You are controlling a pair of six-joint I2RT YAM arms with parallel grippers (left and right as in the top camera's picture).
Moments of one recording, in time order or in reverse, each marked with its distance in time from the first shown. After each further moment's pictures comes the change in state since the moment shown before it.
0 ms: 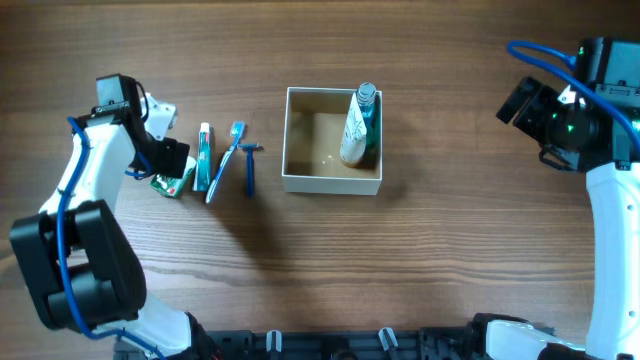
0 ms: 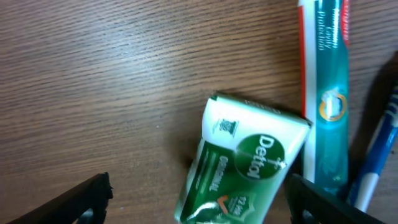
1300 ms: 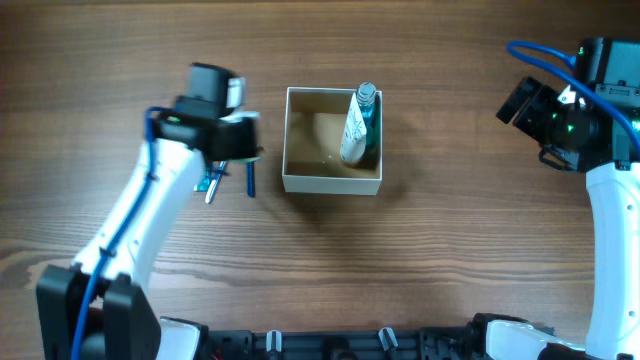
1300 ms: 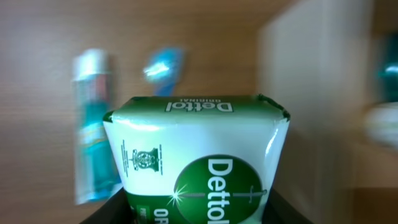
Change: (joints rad) left arm -0.451 -0.213 0.015 0.008 0.091 -0.663; right arm 0.000 0.000 0.000 0.000 0.000 0.000
